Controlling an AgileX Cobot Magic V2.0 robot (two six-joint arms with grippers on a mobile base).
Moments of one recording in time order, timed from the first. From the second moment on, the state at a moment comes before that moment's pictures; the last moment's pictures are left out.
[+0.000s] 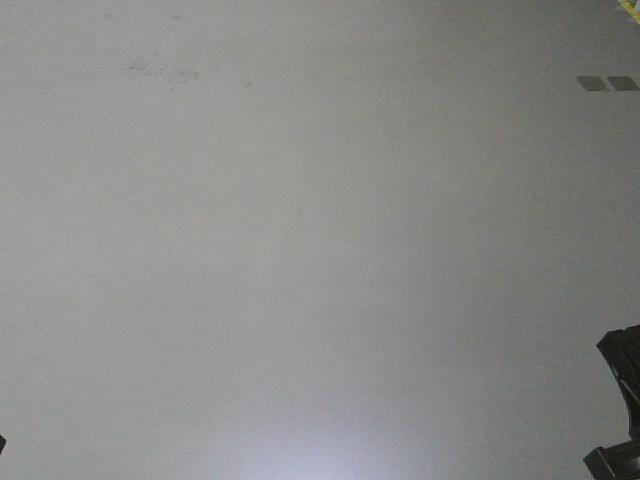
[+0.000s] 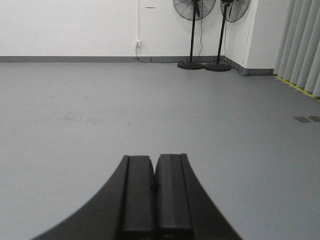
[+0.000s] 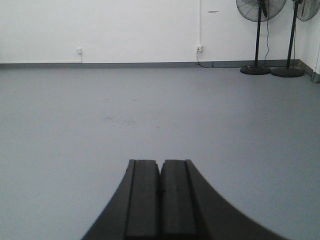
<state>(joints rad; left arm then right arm) -0.10 -0.01 0.03 -0.03 0.16 -0.02 0.26 -0.01 0.03 -0.01 0.16 0.10</state>
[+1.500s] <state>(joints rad) -0.10 -0.01 0.03 -0.03 0.16 -0.02 0.26 -0.01 0.03 -0.01 0.16 0.10</state>
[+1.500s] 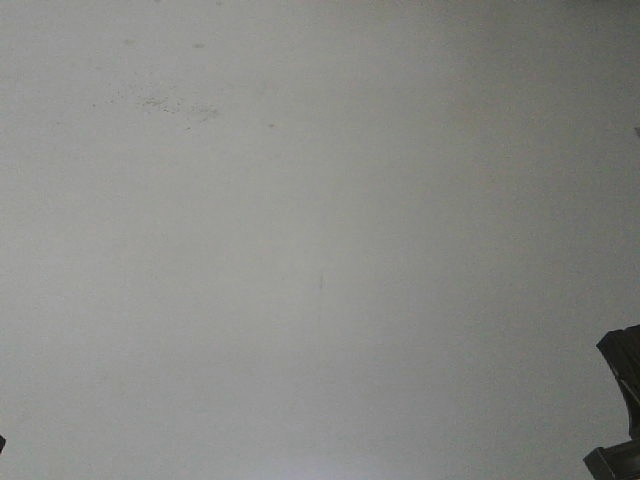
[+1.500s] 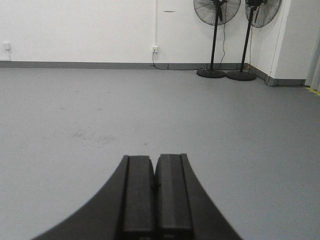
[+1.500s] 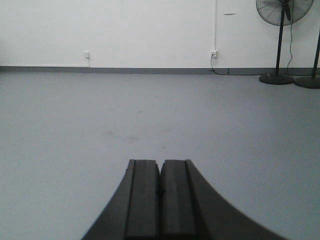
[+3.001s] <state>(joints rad) -0.10 -0.01 0.03 -0.03 0.16 -0.02 0.26 -0.01 0.03 -0.01 0.16 0.10</state>
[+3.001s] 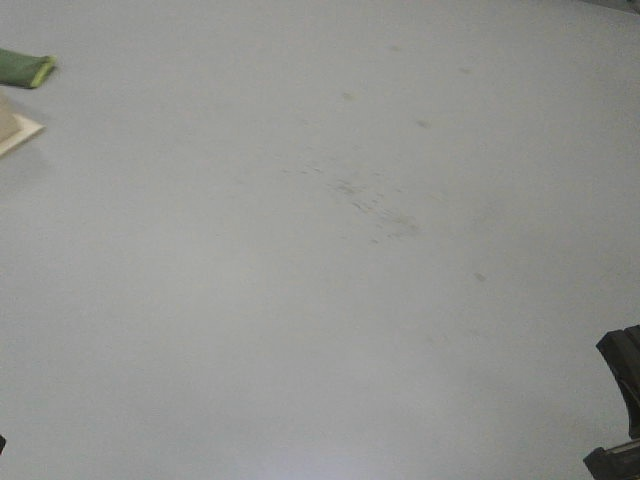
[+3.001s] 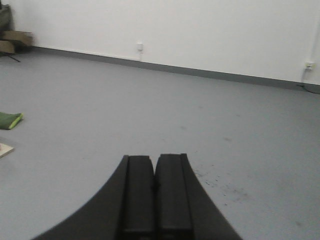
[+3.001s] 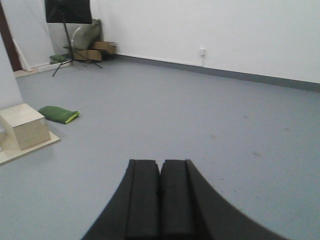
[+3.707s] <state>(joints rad) -0.10 -0.01 0.03 -0.03 0.16 -0.02 0.26 -0.01 0.03 -0.01 0.16 0.10</state>
